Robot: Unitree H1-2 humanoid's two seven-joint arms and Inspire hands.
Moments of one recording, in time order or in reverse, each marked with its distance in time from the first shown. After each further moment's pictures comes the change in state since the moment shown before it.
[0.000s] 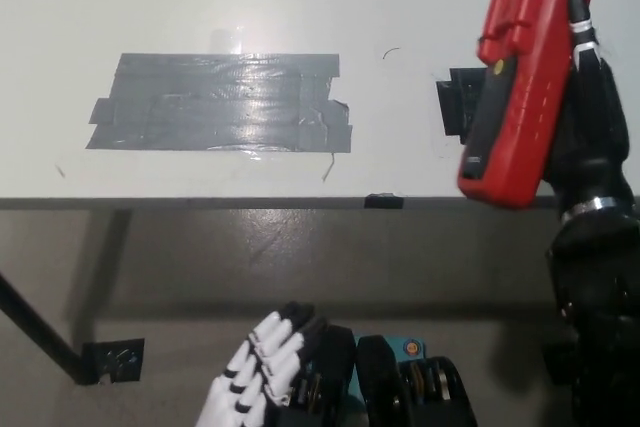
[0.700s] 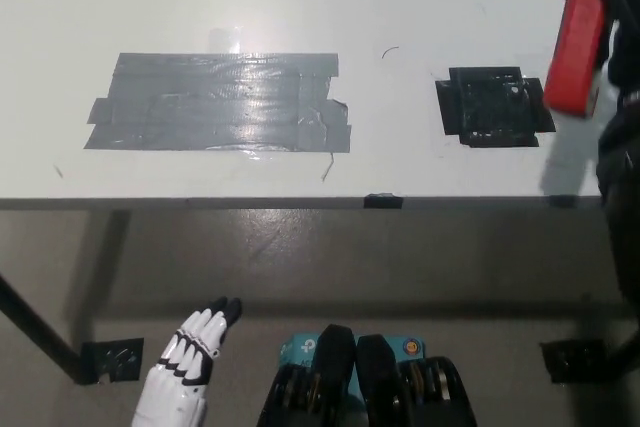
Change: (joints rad) left_arm 0.028 0.017 0.194 0.253 -0.088 0.004 -0.068; right_arm -0.273 -0.202 0.045 0.413 -0.410 -0.048 0.004
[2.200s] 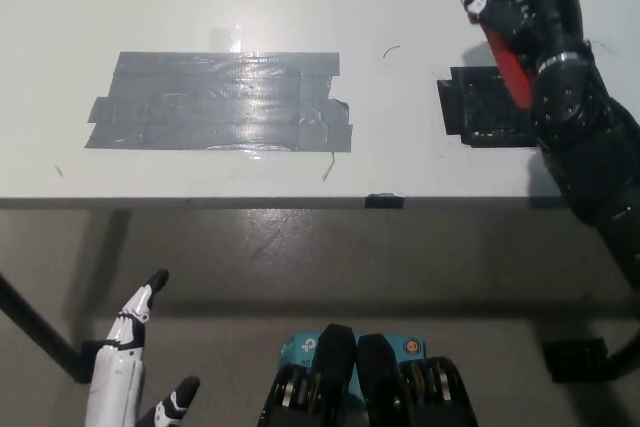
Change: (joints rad) left_arm -0.043 0.000 0.098 0.086 -0.221 -0.002 0.001; right_arm -0.316 -0.023 0.364 1.006 -0.634 -0.396 0.123
